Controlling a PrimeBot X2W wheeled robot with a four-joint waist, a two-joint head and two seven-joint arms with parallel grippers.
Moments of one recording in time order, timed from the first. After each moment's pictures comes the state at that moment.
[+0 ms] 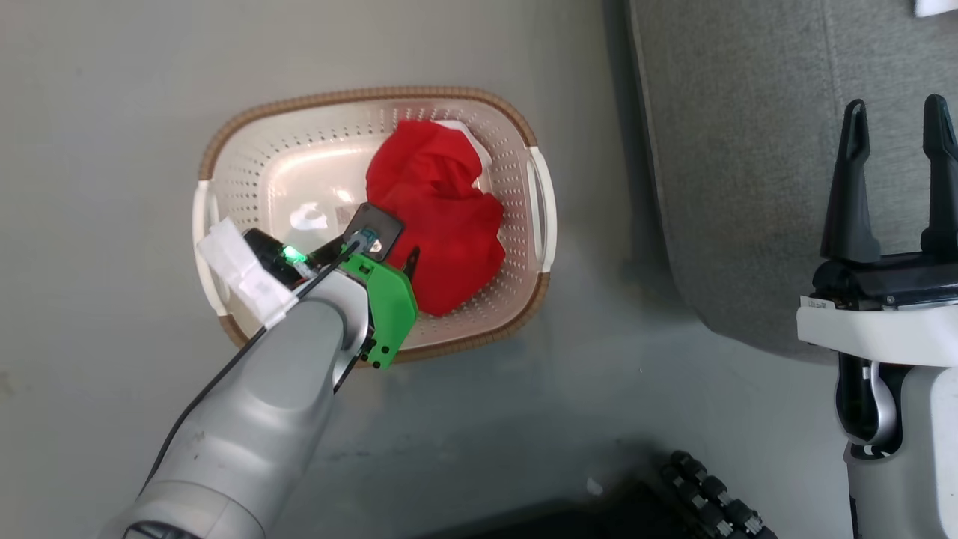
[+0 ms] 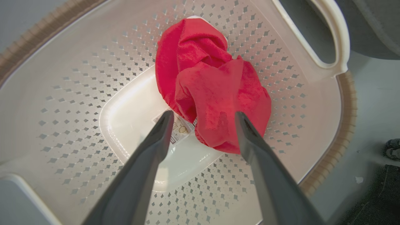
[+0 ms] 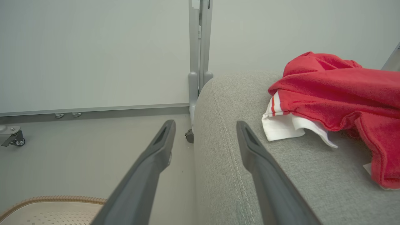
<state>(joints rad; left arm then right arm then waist) -0.84 0.05 -0.66 1.04 -0.21 -0.13 0.00 -0.25 -0.06 -0.10 -0.19 0.14 0.13 -0.26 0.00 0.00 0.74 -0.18</state>
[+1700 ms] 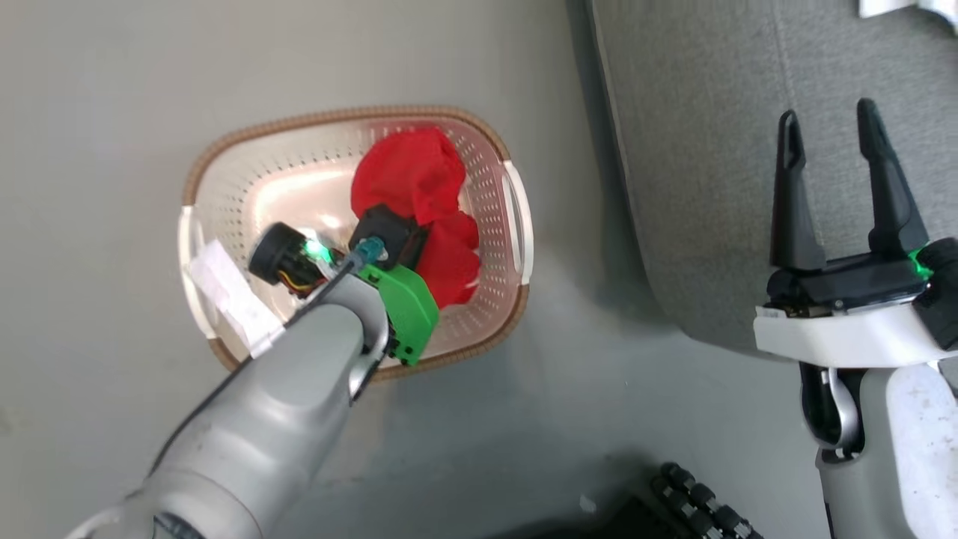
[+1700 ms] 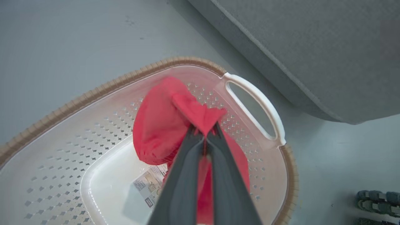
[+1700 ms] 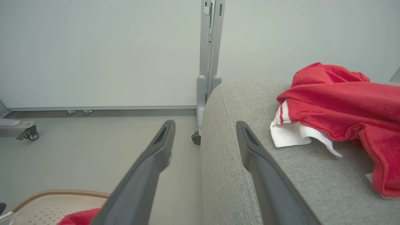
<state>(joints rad) -0.92 0.08 -1.06 1.05 -0.64 -0.07 -0.26 -0.27 -0.07 -0.01 -0.15 0.12 0.13 -0.26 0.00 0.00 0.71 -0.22</state>
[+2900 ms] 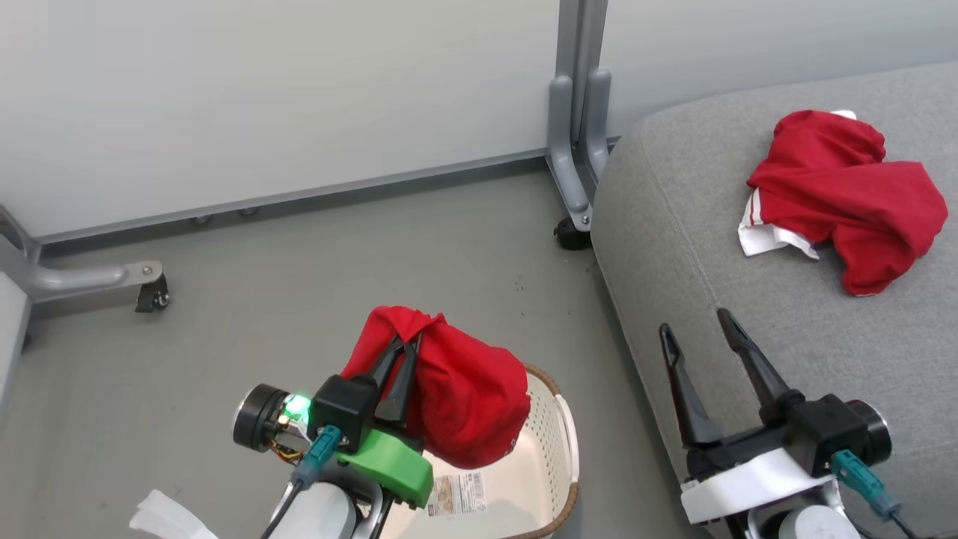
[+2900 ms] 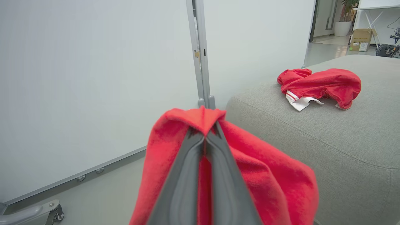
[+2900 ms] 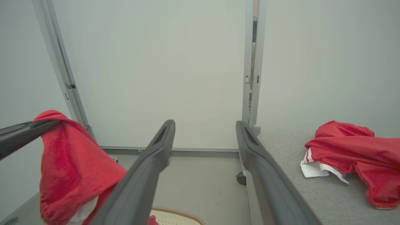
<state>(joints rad) -0.25 0.16 -0.56 0.30 -0.28 0.06 -0.26 0.02 -0.08 0.16 0.00 0.11 0.13 -0.26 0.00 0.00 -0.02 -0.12</state>
